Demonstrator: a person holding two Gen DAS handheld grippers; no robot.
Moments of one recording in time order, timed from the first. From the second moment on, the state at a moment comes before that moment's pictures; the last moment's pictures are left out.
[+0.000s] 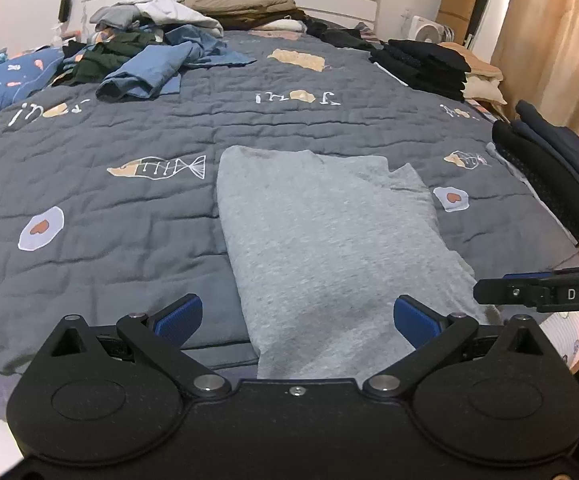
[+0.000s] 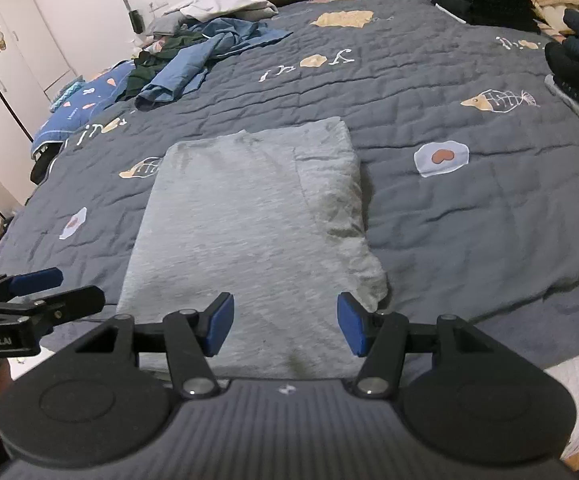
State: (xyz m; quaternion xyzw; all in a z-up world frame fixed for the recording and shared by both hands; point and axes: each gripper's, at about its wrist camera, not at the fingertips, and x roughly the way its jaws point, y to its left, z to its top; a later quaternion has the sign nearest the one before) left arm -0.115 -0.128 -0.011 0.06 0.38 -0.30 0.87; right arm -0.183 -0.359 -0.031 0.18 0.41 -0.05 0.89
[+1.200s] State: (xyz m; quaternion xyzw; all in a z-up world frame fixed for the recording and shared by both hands) left arm -0.139 -0.136 -0.015 0.11 0.38 -0.31 0.86; right arm -0.225 -0.351 -0.020 0.18 0.40 -0.09 0.89
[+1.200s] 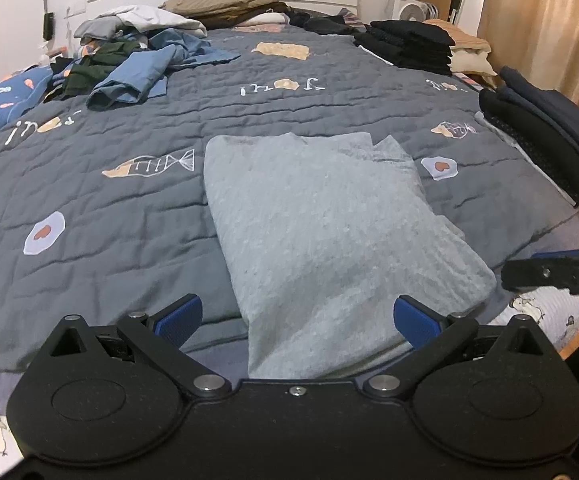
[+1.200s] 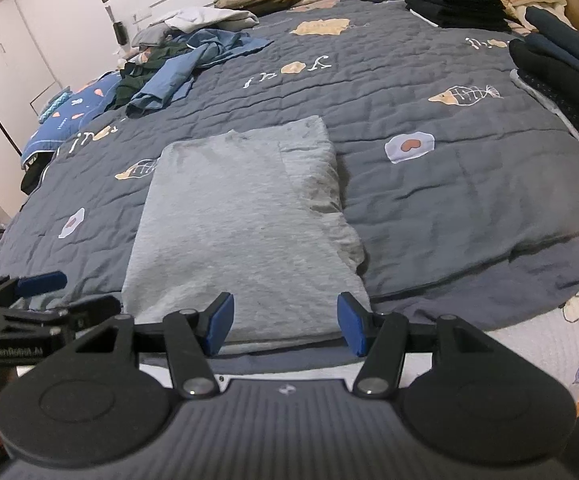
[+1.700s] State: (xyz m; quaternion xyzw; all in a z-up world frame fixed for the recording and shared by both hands) left arm -0.107 -0.142 -0.014 0.06 0.39 -0.30 0.87; right arm -0.216 -0.409 -0.048 0.24 0.40 -0.04 0.88
